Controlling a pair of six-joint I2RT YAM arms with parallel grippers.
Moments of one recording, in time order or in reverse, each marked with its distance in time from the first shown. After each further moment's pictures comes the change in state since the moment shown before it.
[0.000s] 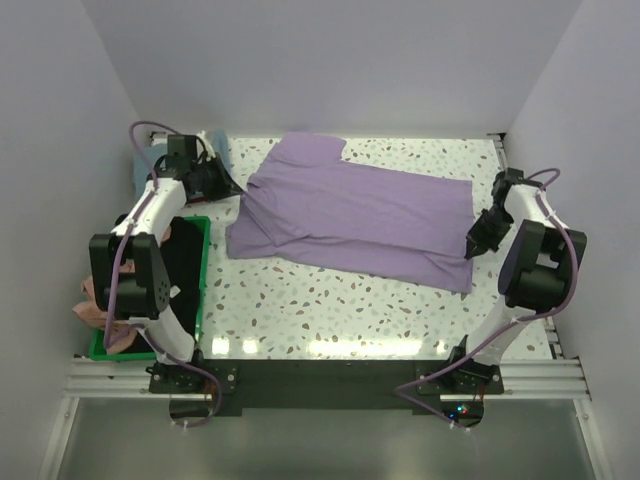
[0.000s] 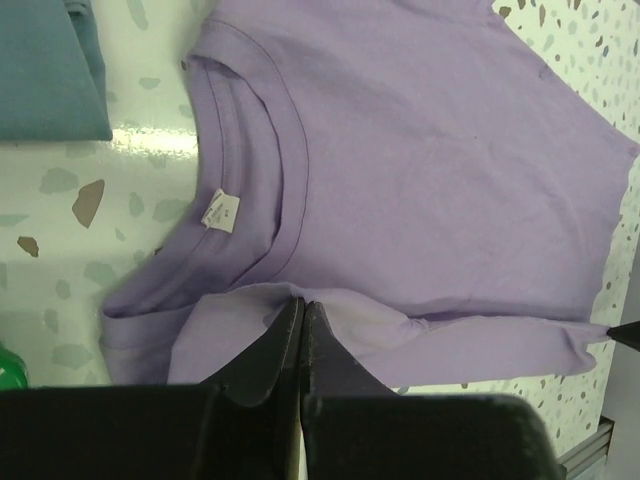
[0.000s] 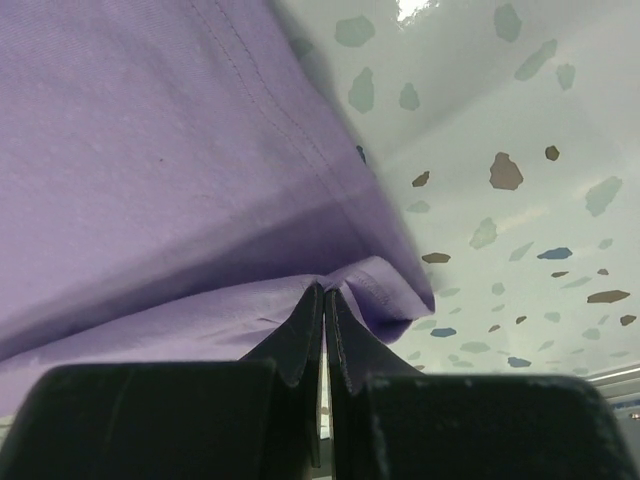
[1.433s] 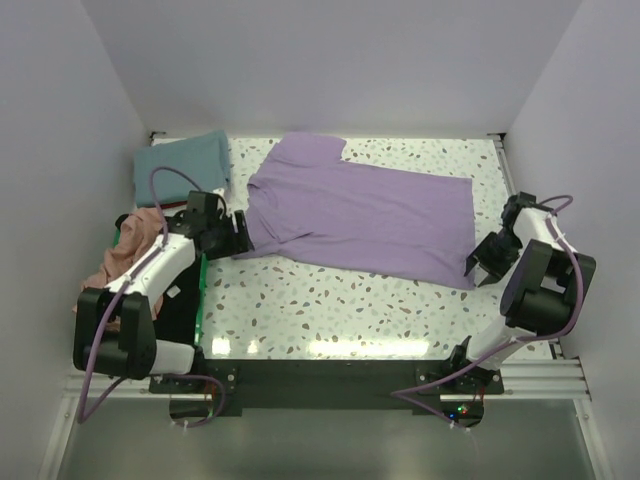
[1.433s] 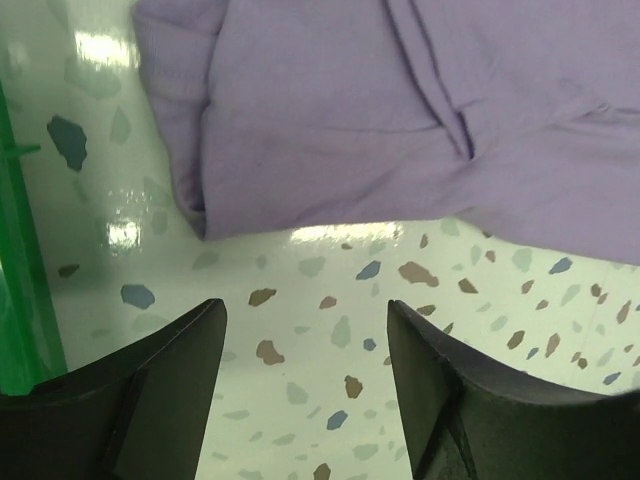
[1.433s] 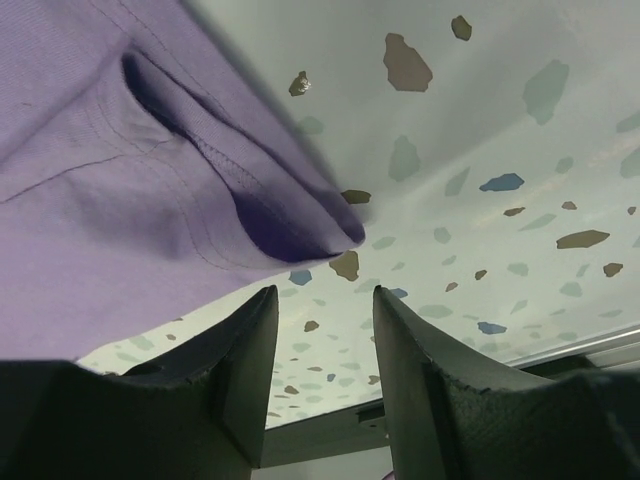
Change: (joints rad) left arm -0.155 -0.335 -0.476 -0.017 -0.248 0.086; right arm -0.089 -0.154 -0.230 0.029 -0.023 -0.025
